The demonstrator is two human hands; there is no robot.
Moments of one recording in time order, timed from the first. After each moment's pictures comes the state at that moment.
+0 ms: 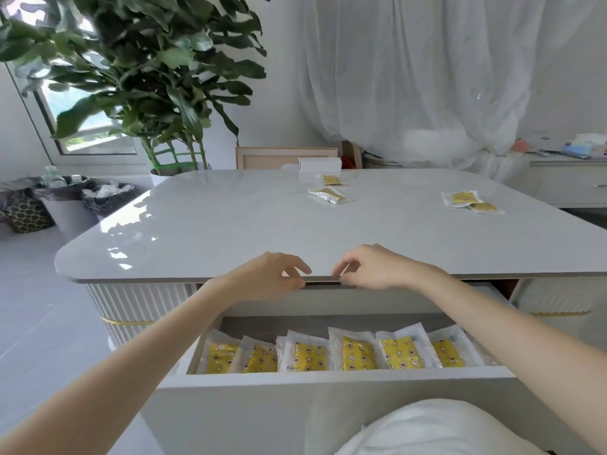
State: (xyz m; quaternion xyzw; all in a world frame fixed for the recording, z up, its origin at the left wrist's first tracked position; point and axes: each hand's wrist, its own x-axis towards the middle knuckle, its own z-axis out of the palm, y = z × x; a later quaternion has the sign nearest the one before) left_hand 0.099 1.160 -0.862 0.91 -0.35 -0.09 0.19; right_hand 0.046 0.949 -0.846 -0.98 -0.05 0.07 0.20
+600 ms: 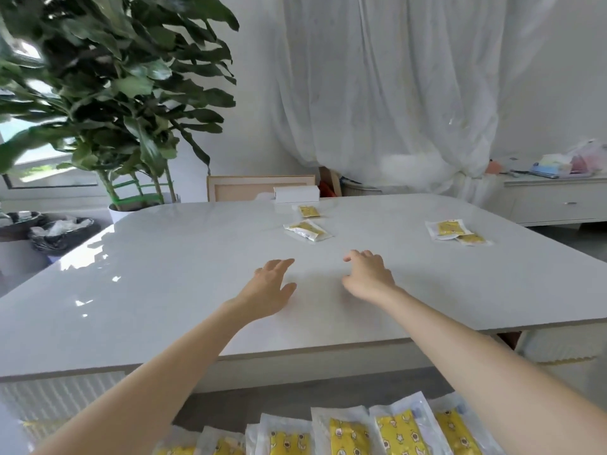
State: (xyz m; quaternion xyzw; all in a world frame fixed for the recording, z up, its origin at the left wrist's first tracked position) left_hand 0.208 1.088 -0.873 0.94 -0.28 -0.02 0.21; right_hand 0.159 0.892 -0.865 -0.96 0.17 -0.09 0.19
